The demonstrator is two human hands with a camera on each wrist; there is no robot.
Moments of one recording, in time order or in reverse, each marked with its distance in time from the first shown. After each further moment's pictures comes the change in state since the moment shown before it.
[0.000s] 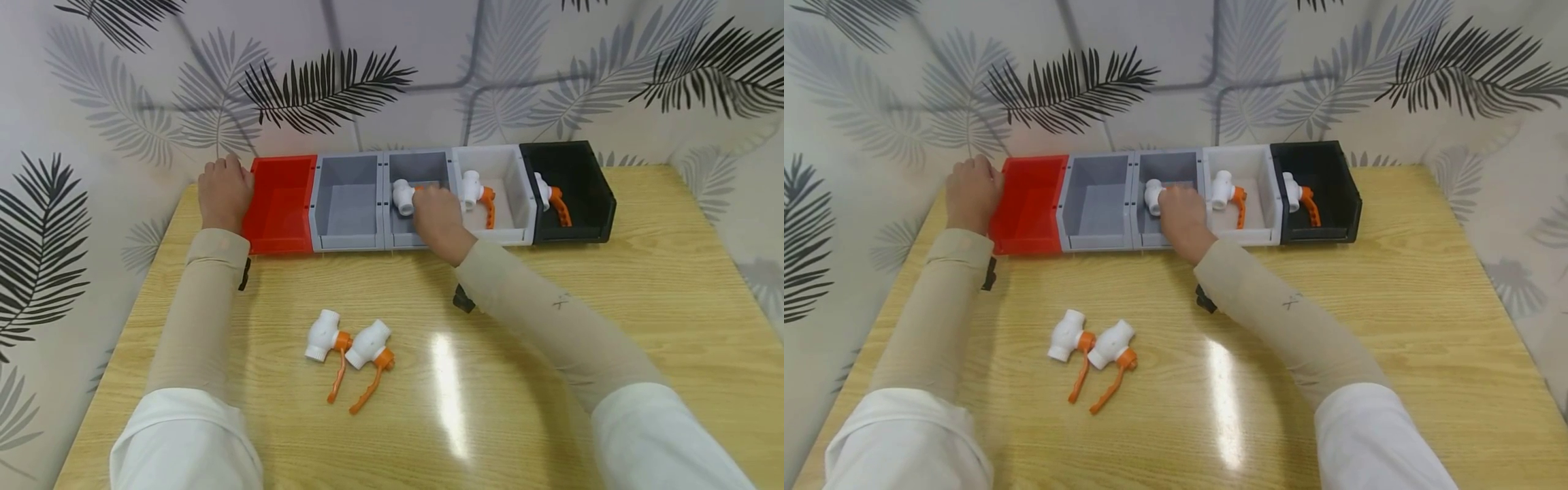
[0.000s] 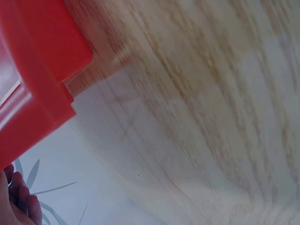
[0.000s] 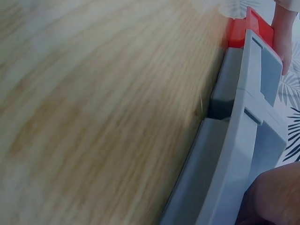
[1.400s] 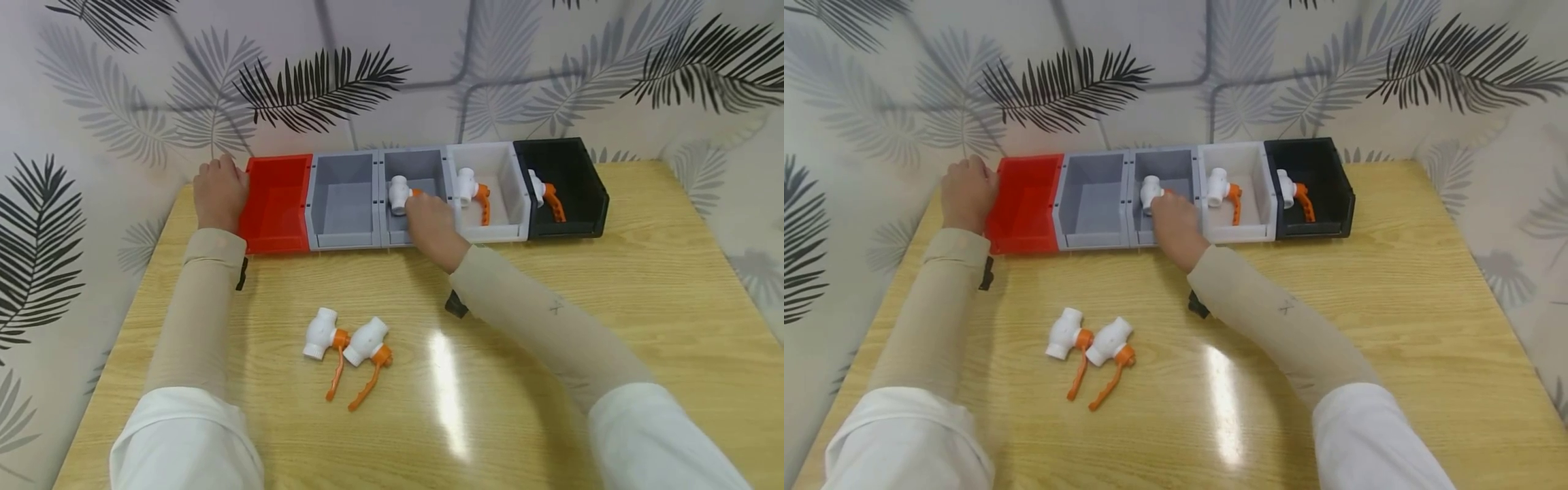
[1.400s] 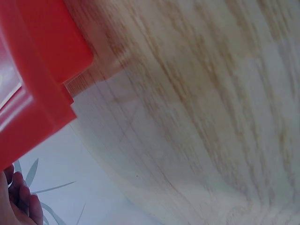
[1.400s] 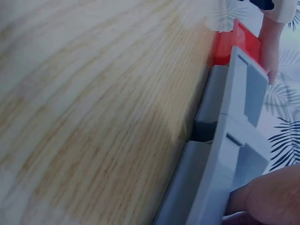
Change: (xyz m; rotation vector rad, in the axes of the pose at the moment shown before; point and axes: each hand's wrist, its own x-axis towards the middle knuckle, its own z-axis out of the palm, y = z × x) left_hand 0.003 -0.005 0.006 -0.015 -0.025 -0.011; right_hand -0.014 -0.010 -0.003 0.093 -0.032 0.041
